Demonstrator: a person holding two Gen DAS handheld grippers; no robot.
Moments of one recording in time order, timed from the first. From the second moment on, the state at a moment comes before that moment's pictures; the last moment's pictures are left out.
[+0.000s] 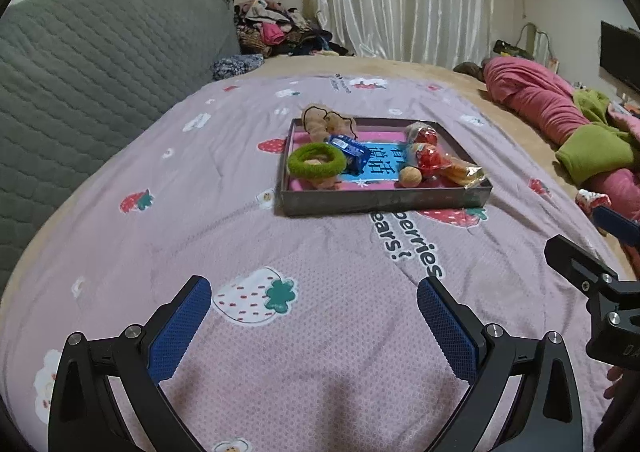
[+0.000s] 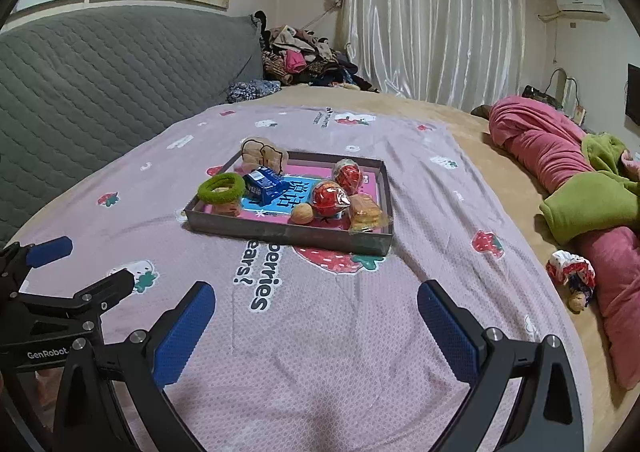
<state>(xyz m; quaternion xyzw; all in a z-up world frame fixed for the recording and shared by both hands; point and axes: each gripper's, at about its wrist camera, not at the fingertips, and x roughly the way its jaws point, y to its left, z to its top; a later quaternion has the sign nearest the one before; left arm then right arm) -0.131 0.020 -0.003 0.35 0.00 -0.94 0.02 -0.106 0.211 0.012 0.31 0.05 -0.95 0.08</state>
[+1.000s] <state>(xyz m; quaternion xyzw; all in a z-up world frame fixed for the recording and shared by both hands) -0.131 0.014 -0.030 0.36 0.00 -0.93 0.03 -0.111 0.210 -0.033 0.34 0.04 -0.94 0.07</state>
